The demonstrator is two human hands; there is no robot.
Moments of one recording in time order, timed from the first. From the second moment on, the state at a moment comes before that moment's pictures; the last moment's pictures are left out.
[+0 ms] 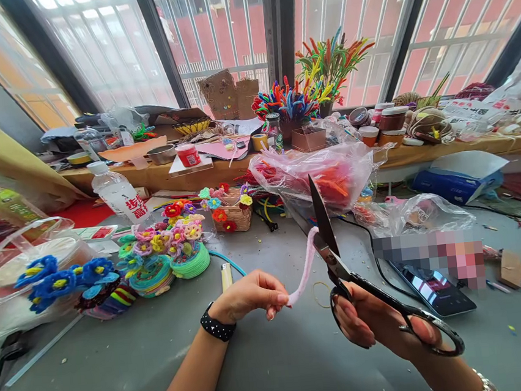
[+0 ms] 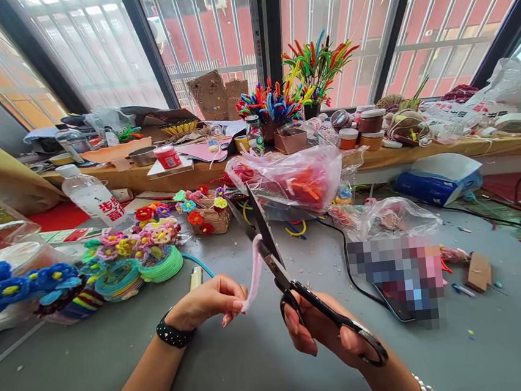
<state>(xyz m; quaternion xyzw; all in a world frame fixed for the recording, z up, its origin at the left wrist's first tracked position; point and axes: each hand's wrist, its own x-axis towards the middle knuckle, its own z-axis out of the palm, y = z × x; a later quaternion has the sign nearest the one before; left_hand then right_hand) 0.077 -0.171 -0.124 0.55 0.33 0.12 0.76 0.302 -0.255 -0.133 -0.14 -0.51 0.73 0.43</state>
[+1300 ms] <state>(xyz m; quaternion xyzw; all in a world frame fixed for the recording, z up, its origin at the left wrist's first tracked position) 0.076 -0.166 -0.122 0.44 0.34 0.37 0.75 0.291 -0.239 -0.162 -0.63 -0.64 0.30 0.32</state>
